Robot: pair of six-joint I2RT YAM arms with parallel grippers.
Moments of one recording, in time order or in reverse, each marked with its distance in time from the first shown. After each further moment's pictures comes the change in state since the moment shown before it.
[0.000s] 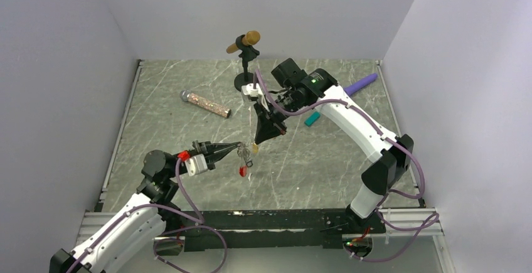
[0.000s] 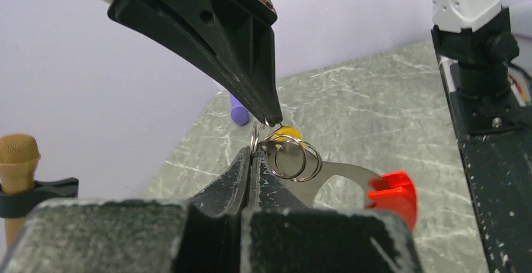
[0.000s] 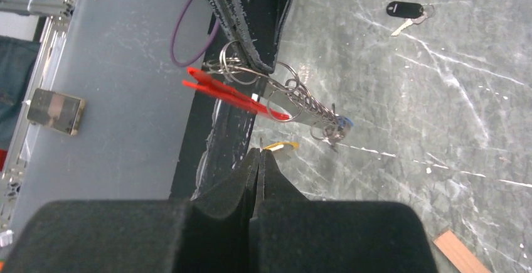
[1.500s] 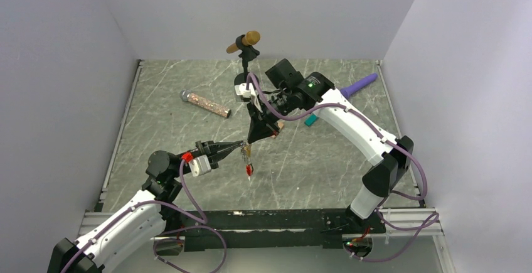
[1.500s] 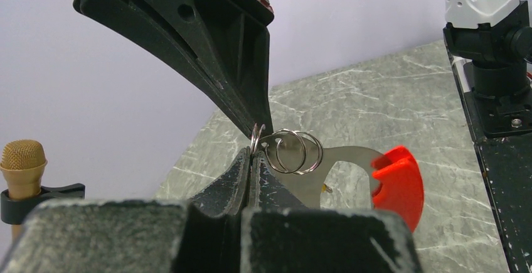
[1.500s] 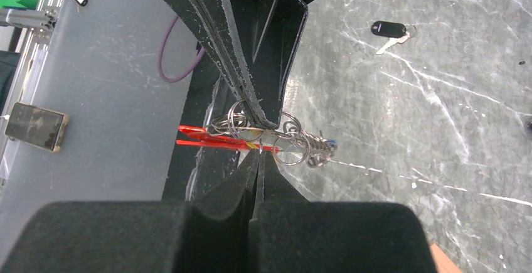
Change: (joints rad) left arm -0.037 0.060 -0.033 0.115 -0.028 0.065; right arm 0.061 -0.012 -0.005 0.111 0.050 0.090
